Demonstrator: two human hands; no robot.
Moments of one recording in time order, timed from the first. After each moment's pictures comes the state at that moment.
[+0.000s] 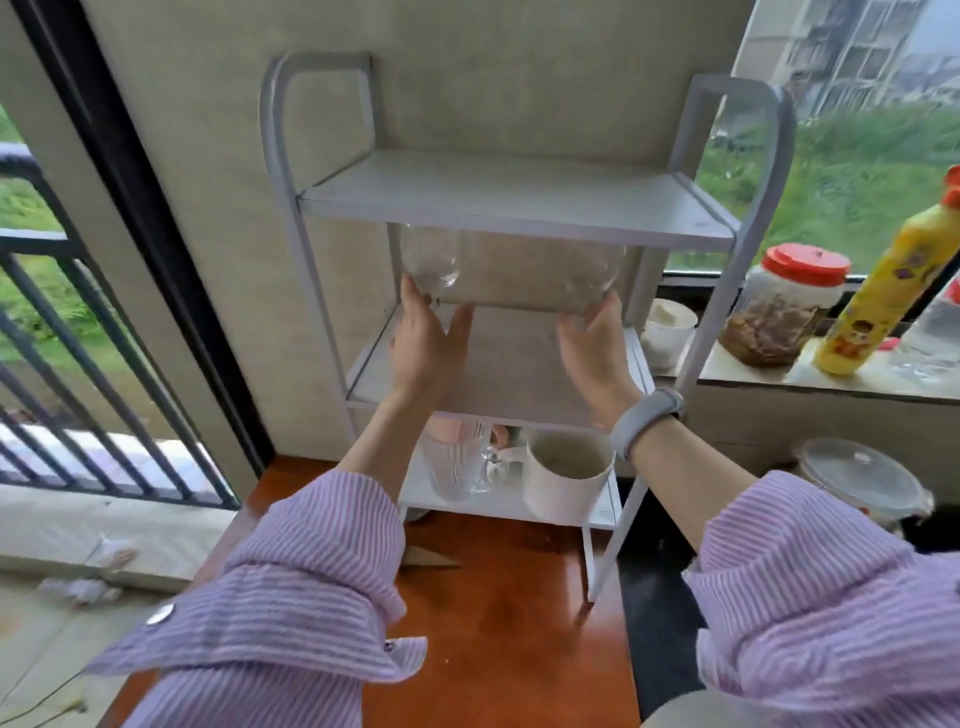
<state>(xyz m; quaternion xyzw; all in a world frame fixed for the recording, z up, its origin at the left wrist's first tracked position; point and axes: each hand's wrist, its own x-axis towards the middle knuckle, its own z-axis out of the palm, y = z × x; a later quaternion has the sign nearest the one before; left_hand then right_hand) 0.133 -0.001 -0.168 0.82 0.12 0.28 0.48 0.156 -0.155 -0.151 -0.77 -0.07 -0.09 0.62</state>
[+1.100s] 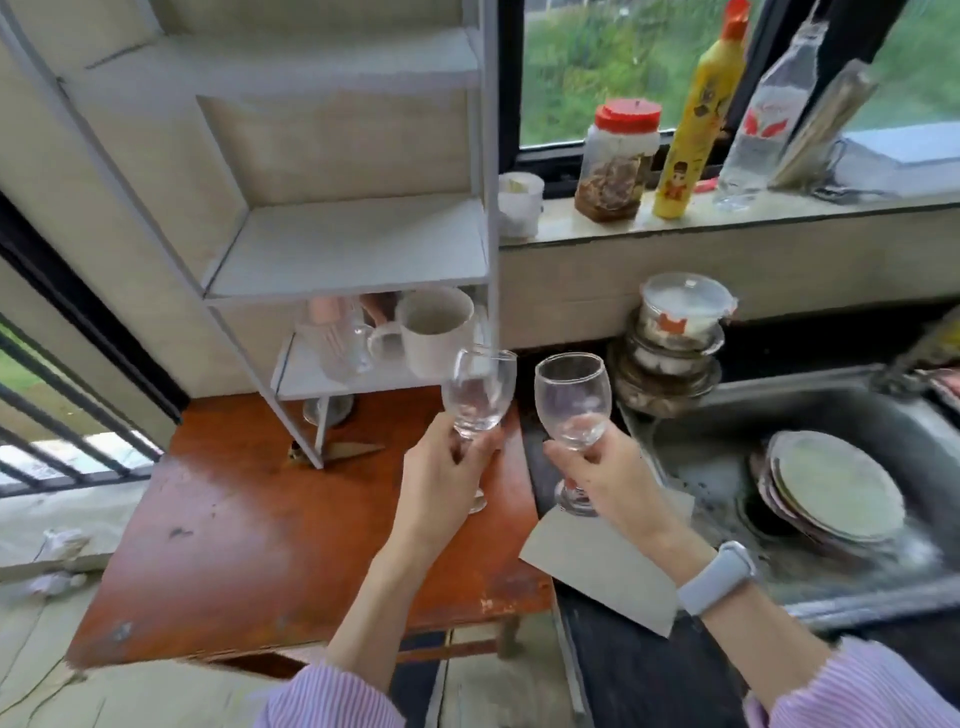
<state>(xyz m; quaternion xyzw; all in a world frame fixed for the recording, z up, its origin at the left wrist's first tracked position) -0.068 -0.155 -0.269 0.81 0.01 0.08 0.58 -0.061 -0.331 -0.264 -0.78 -0.04 0.01 0.62</state>
